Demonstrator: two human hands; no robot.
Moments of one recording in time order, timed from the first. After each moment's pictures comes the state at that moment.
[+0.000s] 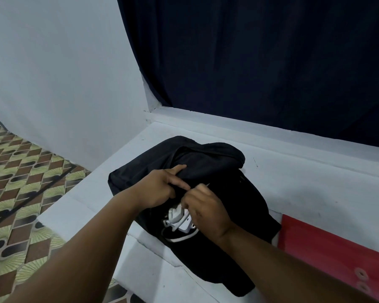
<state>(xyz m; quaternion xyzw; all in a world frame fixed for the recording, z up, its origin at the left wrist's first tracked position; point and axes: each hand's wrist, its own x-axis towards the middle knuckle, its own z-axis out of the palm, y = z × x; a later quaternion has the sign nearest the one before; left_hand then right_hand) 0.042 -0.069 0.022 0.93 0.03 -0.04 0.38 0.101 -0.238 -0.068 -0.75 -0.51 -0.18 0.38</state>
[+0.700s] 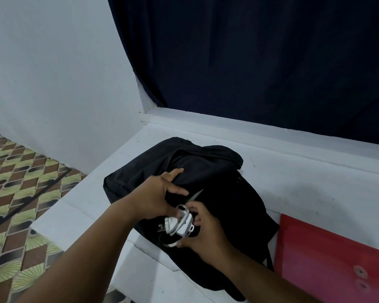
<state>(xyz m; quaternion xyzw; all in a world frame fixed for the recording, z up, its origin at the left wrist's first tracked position) 0.037 -0.071 0.018 0.96 0.00 -0.05 0.29 0.057 -0.258 -0.074 -0.78 -0.24 0.21 0.54</state>
